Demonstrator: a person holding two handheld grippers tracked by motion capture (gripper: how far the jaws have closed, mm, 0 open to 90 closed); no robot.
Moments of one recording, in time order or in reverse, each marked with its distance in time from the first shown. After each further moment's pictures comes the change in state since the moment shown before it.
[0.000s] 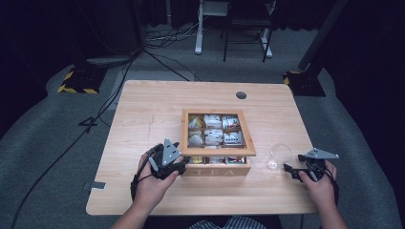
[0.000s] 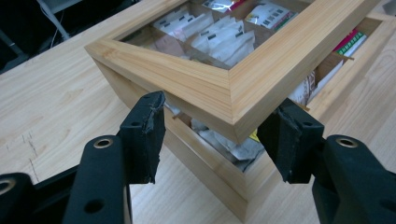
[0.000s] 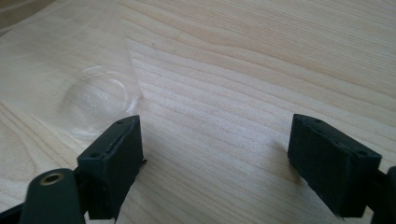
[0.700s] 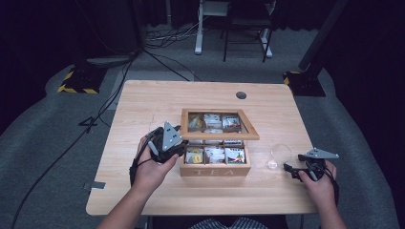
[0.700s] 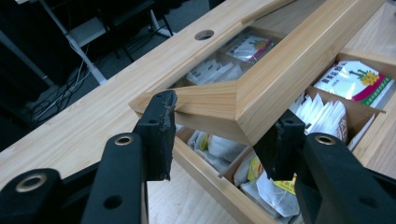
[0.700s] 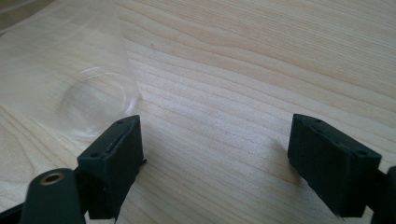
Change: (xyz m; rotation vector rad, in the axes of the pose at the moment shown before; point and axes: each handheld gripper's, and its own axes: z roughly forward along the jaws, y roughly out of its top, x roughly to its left) left arm 0.023 0.040 -0.006 -0.059 0.047 0.063; right arm 0.000 0.000 0.001 -0.001 -0.006 0.006
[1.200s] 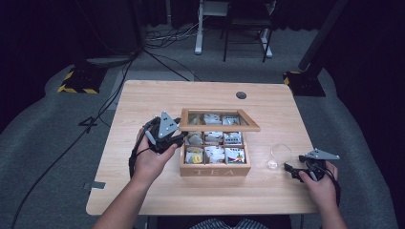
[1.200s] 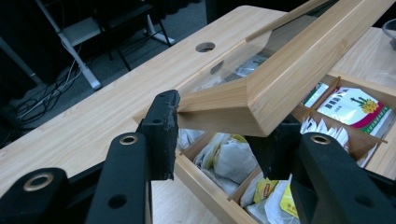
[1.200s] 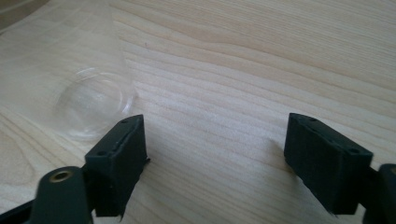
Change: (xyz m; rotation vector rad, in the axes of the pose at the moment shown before) left arm 0.018 0.012 0.005 -0.027 -0.029 -0.057; right arm 0.003 -0.002 -0.003 -0.002 -0.034 0.027
